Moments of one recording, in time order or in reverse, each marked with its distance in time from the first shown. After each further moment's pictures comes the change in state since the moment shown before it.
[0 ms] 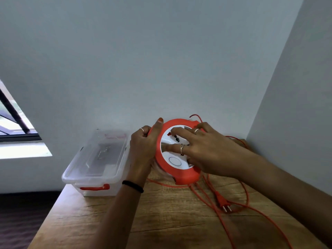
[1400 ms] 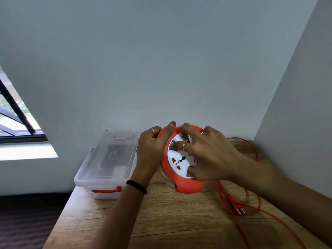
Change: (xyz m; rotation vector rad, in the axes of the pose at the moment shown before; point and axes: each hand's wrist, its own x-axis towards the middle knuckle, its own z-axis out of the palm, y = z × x) left_hand 0.015 -0.008 -0.027 0.068 -0.114 0.128; right_hand 0.031 -0.028 0.001 0.148 0.070 0.145
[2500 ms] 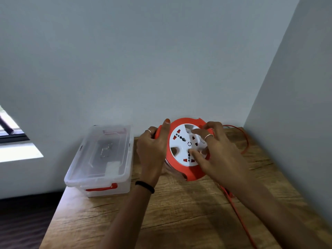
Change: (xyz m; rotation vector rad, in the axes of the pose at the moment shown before) left_hand -0.010 -0.025 0.020 0.039 0.120 -0.007; right_hand -0.038 -0.023 0.017 0.358 0.100 0.655
